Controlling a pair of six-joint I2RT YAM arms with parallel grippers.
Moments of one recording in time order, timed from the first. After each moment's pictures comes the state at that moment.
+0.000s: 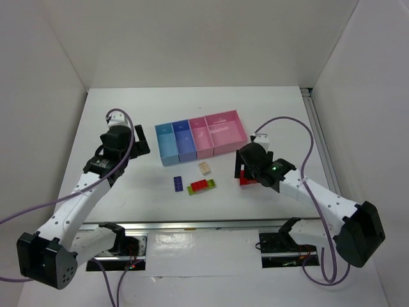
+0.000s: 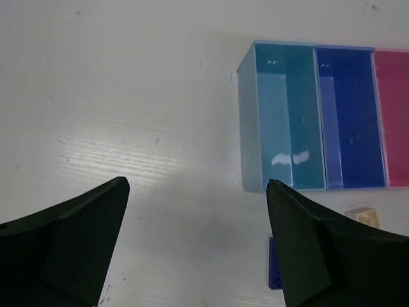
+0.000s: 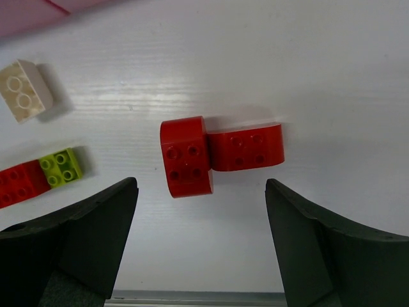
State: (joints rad) left arm -0.26 1.01 0.84 -0.41 -0.35 -0.40; right arm 0.65 1.10 0.78 -0.59 0.42 0.61
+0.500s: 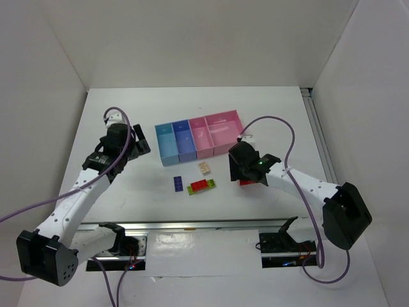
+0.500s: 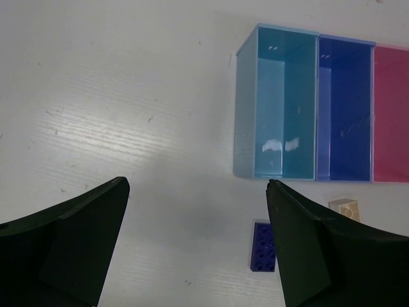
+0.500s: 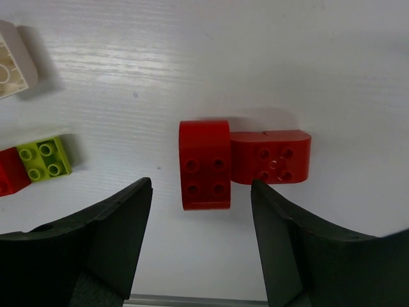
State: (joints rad) left arm -0.26 1.05 0.91 -0.53 -0.33 -0.52; right arm 0.68 1.30 0.82 -0.56 0.37 0.52
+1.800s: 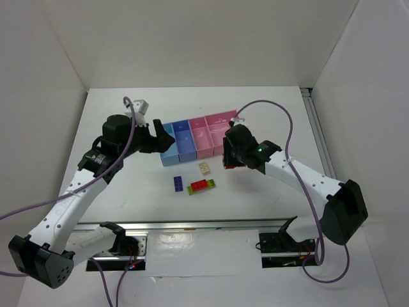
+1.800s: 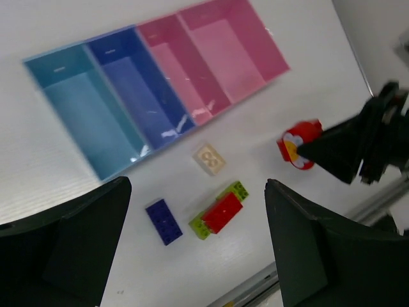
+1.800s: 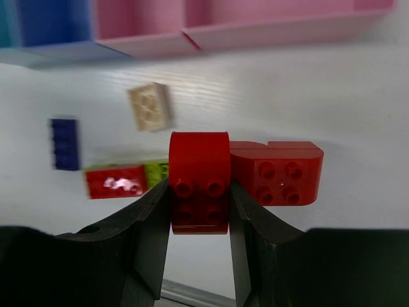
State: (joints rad) left arm -0.35 1.03 1.04 -0.44 0.15 -0.39; right arm 0.68 1.36 1.03 -0.56 0.23 0.49
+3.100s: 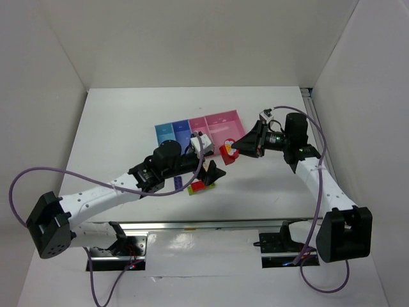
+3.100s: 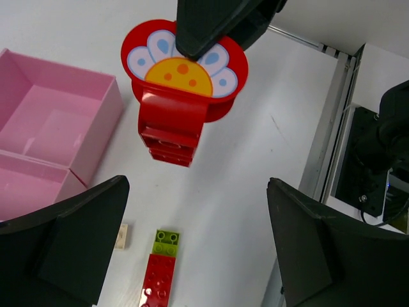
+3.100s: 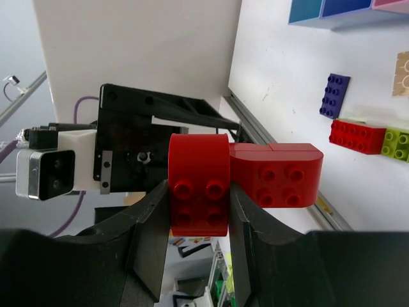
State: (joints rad) left arm -0.86 1.23 0.85 0.16 0.24 -0.07; right arm 0.10 1.18 0.84 -0.06 -1.10 0.97
